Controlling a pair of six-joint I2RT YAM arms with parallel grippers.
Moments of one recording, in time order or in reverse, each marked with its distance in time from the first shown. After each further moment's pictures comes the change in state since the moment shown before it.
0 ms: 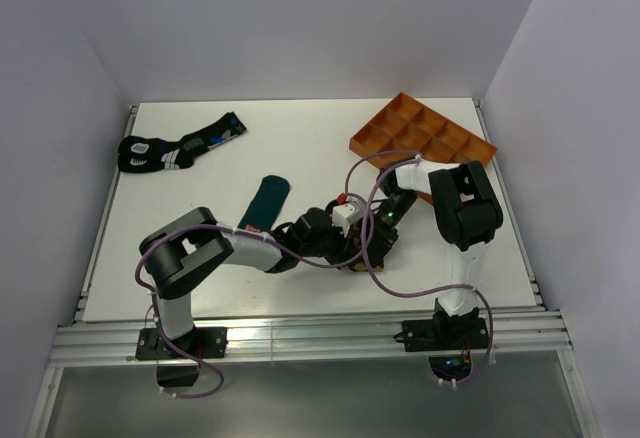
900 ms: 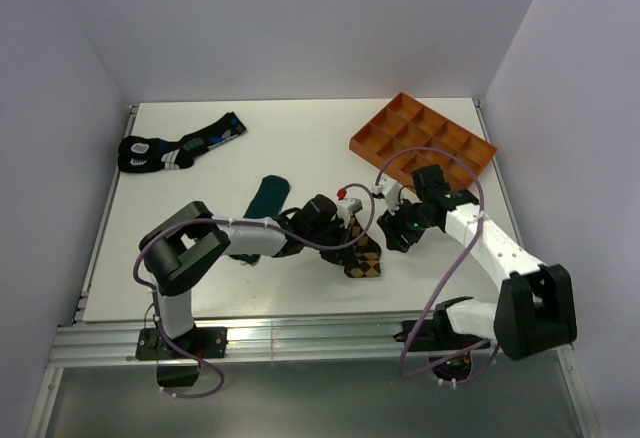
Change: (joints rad) left arm 0.042 -0.005 0.120 -0.333 0.100 -0.164; right arm -0.051 -0.735 -0.372 0.442 0.323 0.295
